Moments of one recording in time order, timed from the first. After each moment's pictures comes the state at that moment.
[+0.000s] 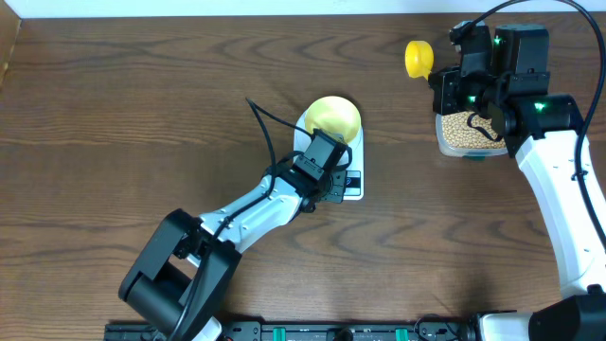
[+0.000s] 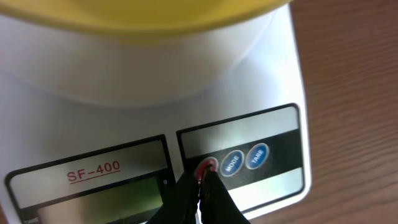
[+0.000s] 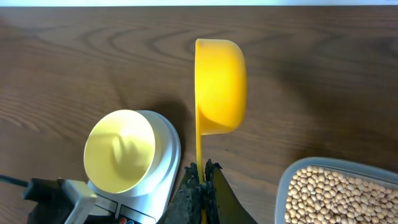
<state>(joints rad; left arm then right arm) -0.65 1.76 0.96 -0.28 0.04 -0.43 0.09 1.54 1.40 -0.63 -0.32 0.04</state>
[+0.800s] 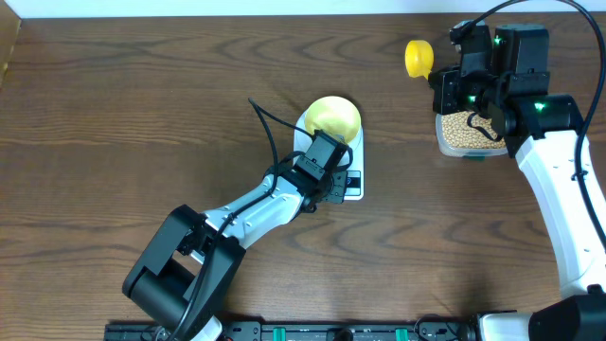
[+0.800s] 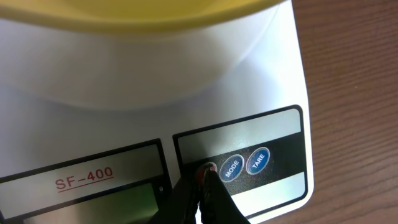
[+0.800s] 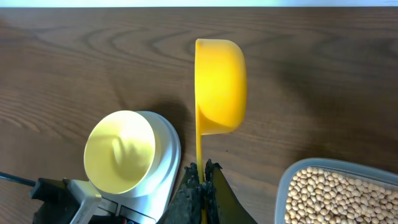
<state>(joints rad) -0.65 1.77 0.96 -0.26 0.04 -0.44 0.09 1.54 1.40 -0.63 -0.32 0.04</state>
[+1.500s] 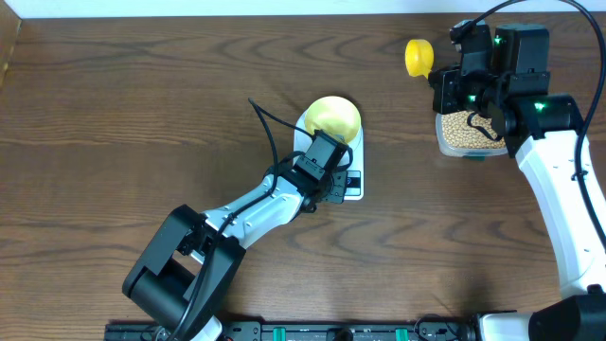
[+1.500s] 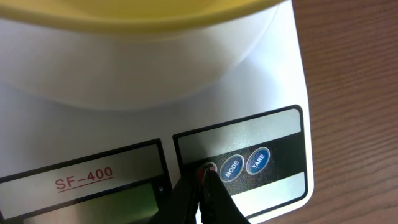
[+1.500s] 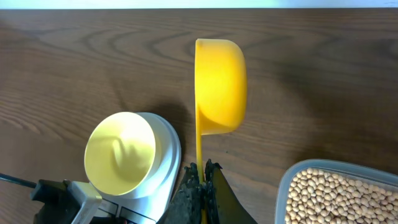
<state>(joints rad) -0.65 1.77 0.96 -0.26 0.04 -0.44 0.09 1.54 1.40 -0.62 -0.32 0.04</state>
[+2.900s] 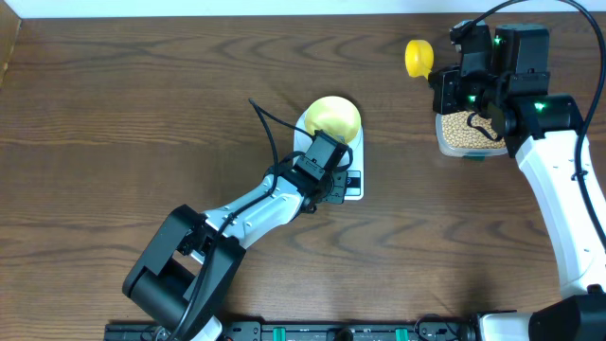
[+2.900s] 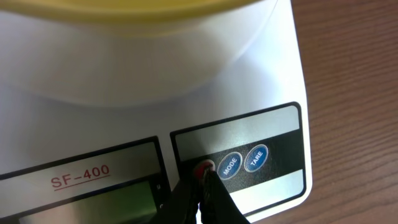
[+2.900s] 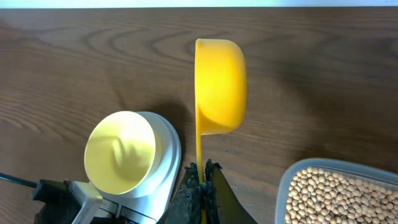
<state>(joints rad) -0.65 1.77 0.96 -0.27 0.05 -0.44 0.09 1.54 1.40 -0.62 -0.32 0.04</state>
